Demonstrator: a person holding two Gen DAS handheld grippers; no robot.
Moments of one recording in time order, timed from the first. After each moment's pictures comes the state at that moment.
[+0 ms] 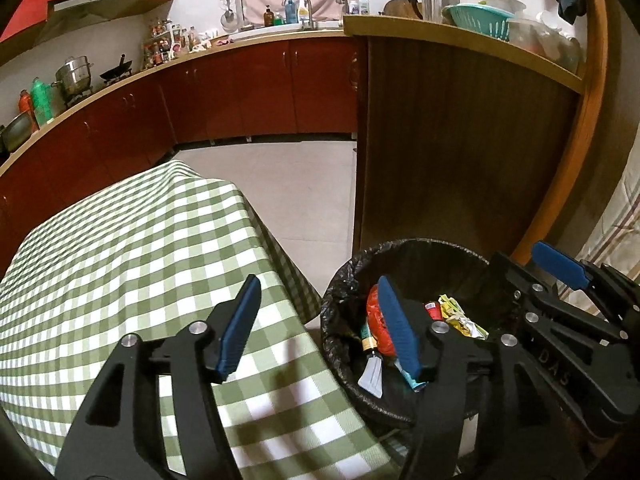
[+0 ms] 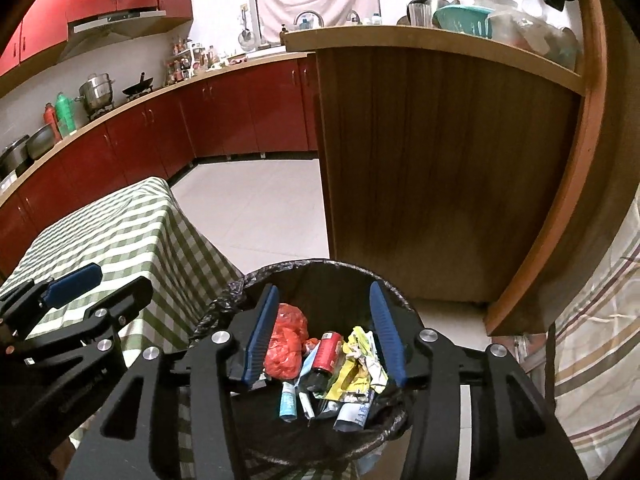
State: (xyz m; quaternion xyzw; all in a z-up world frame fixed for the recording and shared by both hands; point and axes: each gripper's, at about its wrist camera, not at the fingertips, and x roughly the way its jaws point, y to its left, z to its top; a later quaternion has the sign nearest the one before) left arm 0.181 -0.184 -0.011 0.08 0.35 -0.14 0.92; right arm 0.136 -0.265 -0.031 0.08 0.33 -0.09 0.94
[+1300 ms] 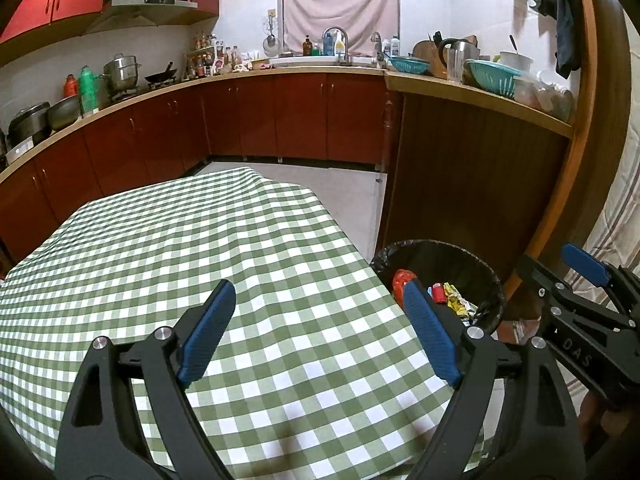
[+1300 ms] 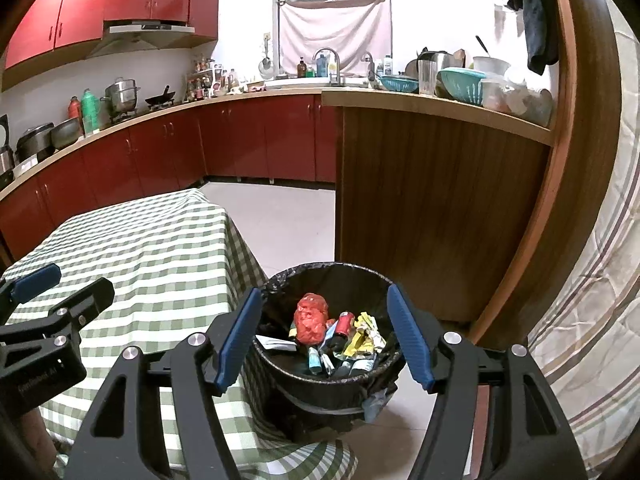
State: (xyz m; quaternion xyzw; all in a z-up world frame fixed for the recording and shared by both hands) left arm 0.059 -0.081 0.042 0.04 0.31 -0.11 0.95; right arm 0.036 -0.204 0.025 0.03 0.28 -0.09 0.96
